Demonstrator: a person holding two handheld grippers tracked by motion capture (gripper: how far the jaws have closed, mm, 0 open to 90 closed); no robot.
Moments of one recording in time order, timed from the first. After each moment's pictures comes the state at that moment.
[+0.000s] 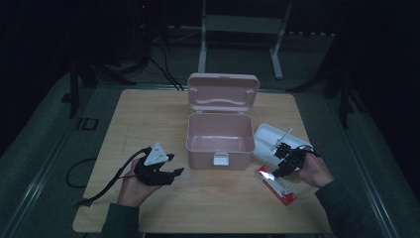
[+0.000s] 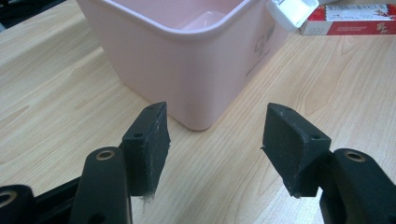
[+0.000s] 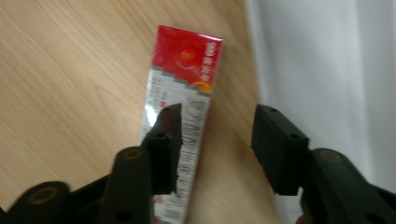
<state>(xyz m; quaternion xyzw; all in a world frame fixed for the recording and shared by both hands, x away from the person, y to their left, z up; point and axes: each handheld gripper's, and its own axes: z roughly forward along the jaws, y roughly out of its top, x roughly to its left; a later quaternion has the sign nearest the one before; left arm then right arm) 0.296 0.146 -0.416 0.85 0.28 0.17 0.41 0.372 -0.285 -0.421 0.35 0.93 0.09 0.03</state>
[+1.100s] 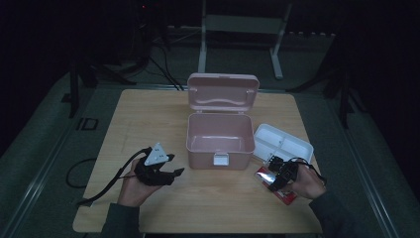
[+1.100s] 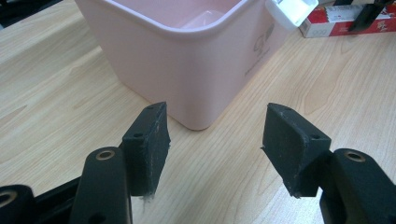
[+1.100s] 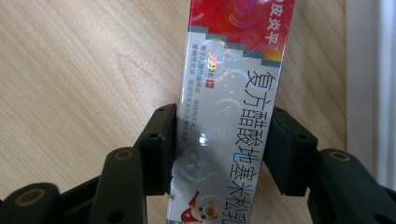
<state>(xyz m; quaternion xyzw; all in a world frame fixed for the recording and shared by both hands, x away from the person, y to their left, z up) 0.297 0.146 -0.417 0.85 0.28 0.17 0.41 0.352 -0.271 -0.457 0.34 0.94 0.05 0.00</state>
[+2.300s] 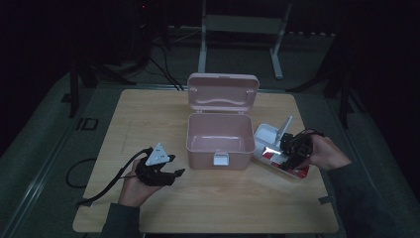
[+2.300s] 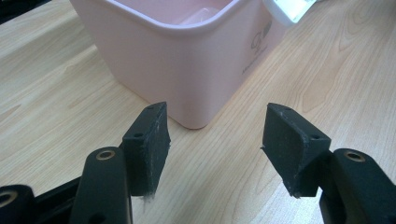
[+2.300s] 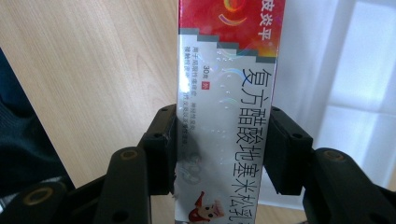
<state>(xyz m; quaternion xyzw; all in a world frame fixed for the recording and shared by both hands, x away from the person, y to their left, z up) 0.297 0.144 -0.419 0.85 0.28 0.17 0.41 0.373 -0.276 -0.352 0.18 0.98 0.06 0.03</state>
